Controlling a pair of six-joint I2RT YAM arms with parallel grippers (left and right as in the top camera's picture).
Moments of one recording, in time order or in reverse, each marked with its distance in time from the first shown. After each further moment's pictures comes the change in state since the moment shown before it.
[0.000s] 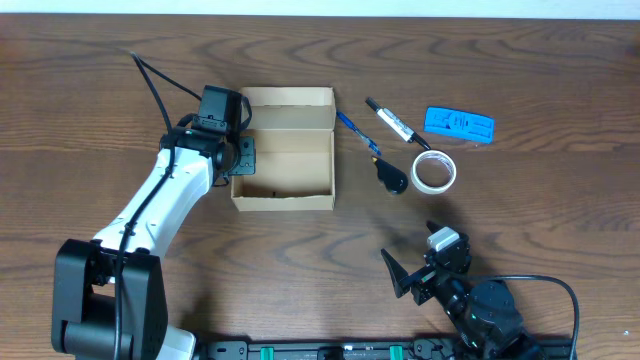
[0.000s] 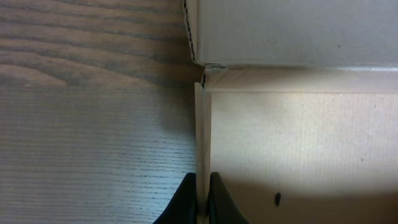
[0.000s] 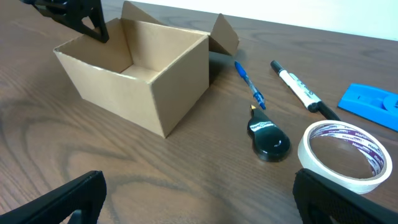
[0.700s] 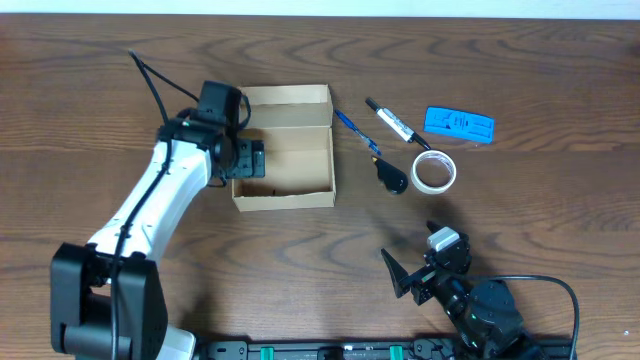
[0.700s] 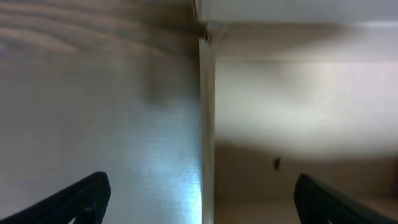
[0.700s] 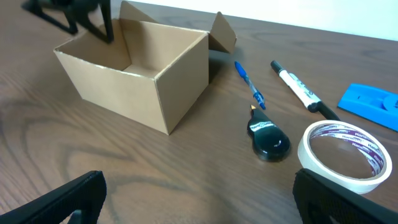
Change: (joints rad) left arm 0.000 -0.008 0.115 -0.231 0.000 -0.013; right arm 0.000 0.000 0.000 0.000 0.000 0.000
